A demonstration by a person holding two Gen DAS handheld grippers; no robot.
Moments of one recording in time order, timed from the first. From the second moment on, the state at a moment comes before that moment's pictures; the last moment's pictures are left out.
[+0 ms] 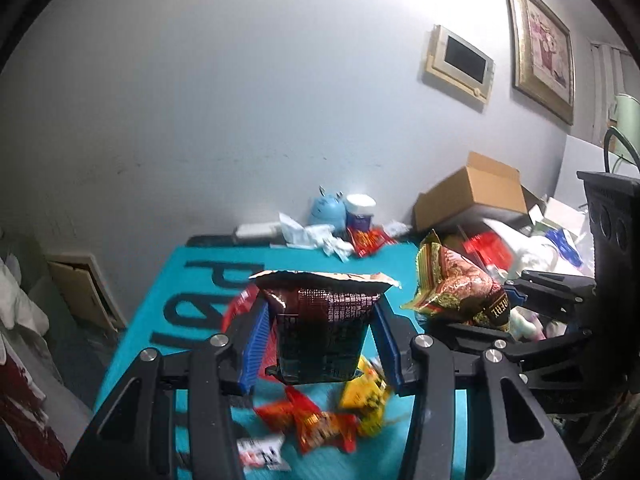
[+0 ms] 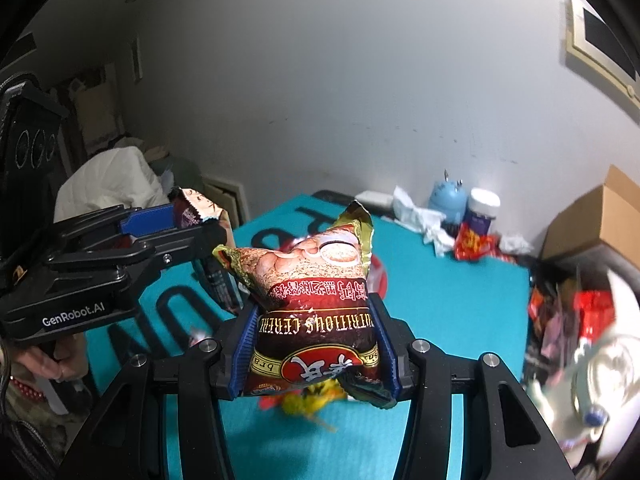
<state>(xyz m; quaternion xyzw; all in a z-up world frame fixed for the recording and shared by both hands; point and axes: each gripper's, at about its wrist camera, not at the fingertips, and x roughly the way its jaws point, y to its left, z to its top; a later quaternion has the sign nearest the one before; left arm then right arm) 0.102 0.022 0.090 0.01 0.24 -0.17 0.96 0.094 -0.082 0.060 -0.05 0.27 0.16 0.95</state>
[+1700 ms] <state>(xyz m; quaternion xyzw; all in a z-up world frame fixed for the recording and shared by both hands) 0.196 0.036 0.027 0.01 0.35 -0.08 0.93 0.212 -0.083 0.006 -0.02 0.32 0.16 0.93</state>
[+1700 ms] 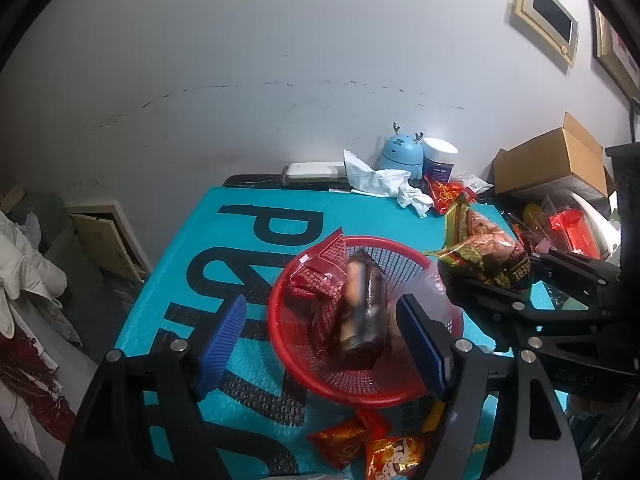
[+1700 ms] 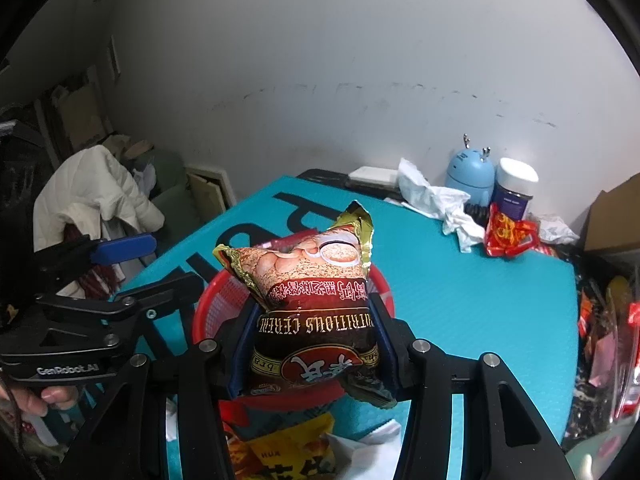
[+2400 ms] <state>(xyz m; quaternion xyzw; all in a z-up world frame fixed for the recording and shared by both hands) 0.185 0.052 0.024 0.01 0.35 -0.06 0.93 0.214 -0.062 -0.008 -0.04 0.33 0.18 0.93</state>
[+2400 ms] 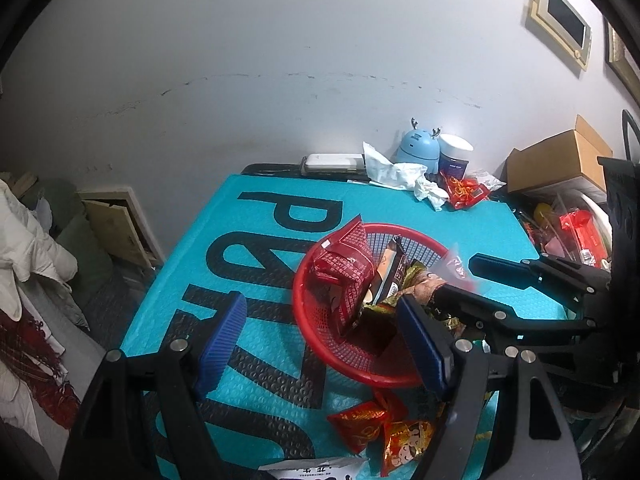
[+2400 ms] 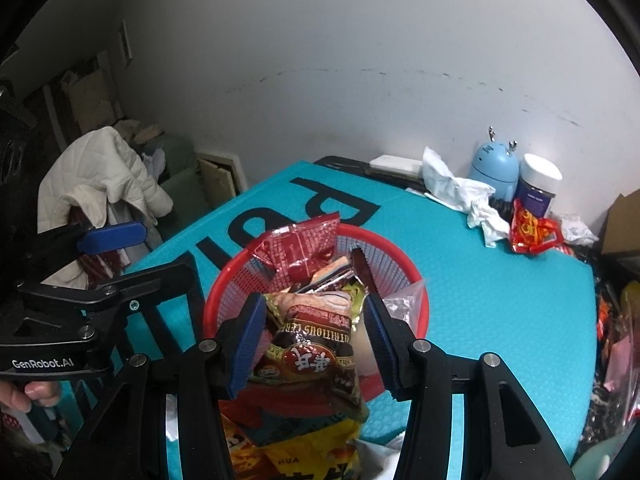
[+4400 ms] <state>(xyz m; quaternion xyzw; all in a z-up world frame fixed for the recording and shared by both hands) 0.001 0.009 0.049 0.00 0.32 -0.11 0.94 -0.002 -0.084 0.027 -0.02 0.28 0.14 0.95</state>
